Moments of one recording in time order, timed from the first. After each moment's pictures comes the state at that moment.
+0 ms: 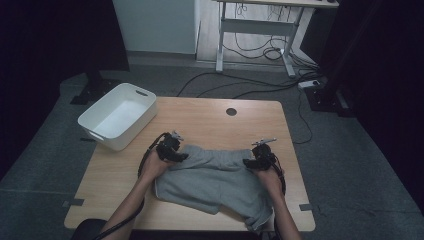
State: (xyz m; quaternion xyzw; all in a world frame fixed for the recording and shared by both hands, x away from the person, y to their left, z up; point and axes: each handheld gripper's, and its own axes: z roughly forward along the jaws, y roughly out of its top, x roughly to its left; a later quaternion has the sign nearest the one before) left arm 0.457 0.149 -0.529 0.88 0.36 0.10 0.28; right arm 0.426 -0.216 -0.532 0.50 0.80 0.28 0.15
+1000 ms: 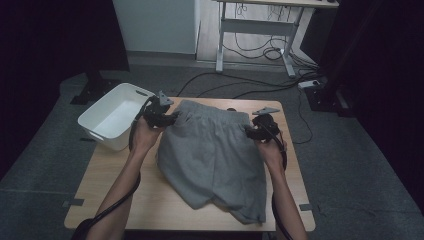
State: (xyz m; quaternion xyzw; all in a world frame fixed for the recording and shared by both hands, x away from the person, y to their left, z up) left arm 0.480 0.163 -0.398 0.83 0.37 0.27 0.32; right arm 0.457 -0.196 -0.418 0.47 0.78 0.32 0.27
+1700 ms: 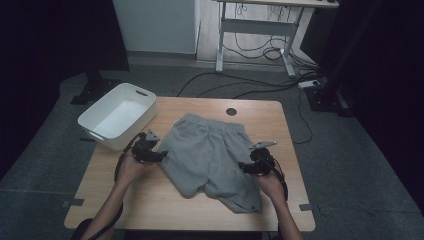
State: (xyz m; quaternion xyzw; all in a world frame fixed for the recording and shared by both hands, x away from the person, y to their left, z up) left arm 0.427 0.220 -0.507 0.86 0.38 0.18 0.30; right arm 0.389 -0.200 -0.497 0.44 0.82 0.33 0.15
